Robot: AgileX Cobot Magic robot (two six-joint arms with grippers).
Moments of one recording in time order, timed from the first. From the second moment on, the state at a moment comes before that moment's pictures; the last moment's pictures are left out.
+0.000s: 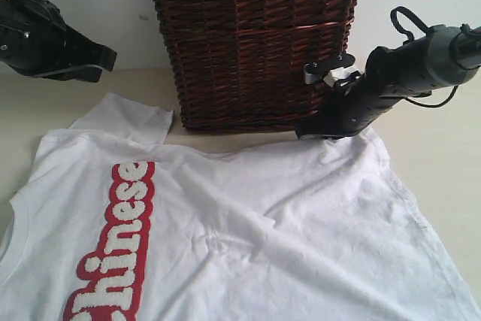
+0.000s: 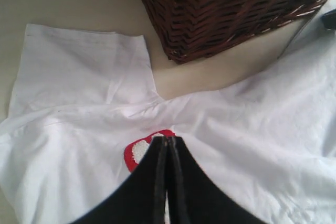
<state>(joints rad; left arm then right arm) -0.30 1.53 -1.16 -0.24 0.60 0.25 0.23 2.23 -1.39 0.16 0.32 -0.27</state>
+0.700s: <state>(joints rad) -0.30 1.53 -1.12 -0.24 0.68 0.27 0.13 2.20 -1.38 -0.08 0.42 -0.06</state>
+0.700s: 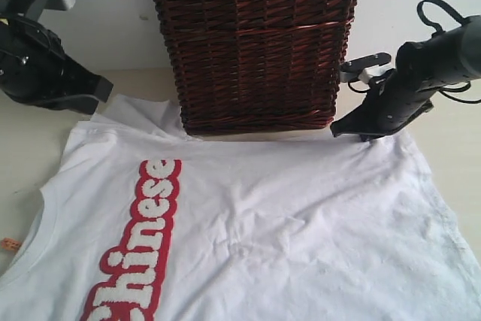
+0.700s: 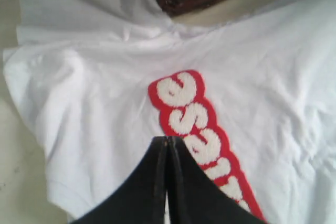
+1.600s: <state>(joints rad) -0.33 1.60 -0.85 -0.05 0.77 0.97 0.22 1.78 -1.26 0.10 0.81 -0.33</state>
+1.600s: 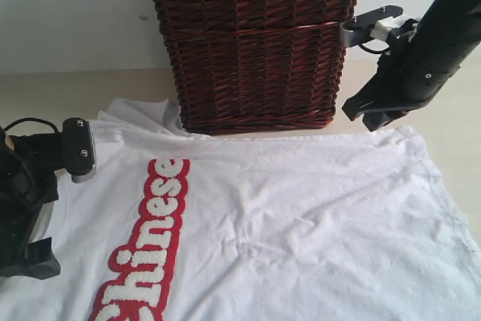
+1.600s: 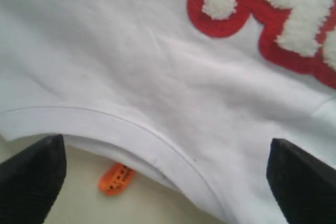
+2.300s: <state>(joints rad) -0.25 1.63 -0.83 -0.12 0.49 1.51 0.22 1.78 -1.24 0.12 0.74 -0.34</state>
